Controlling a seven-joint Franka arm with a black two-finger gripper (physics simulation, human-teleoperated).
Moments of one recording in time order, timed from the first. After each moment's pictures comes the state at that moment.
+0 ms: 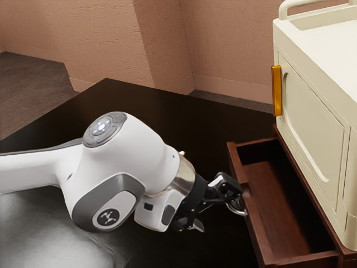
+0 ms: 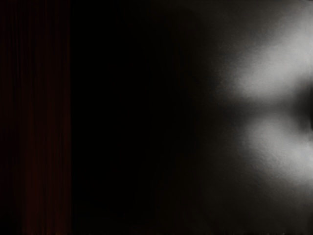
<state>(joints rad) -0.68 -0.30 0.34 -2.30 0.10 2.50 1.89</state>
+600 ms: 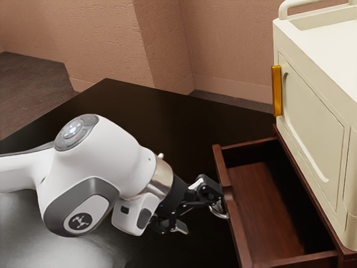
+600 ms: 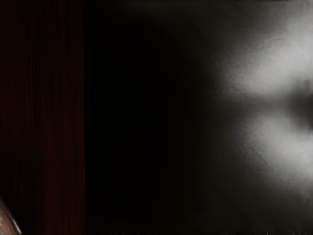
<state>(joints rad) -0.67 -0.42 0.35 -2.39 0.15 2.48 1.89</state>
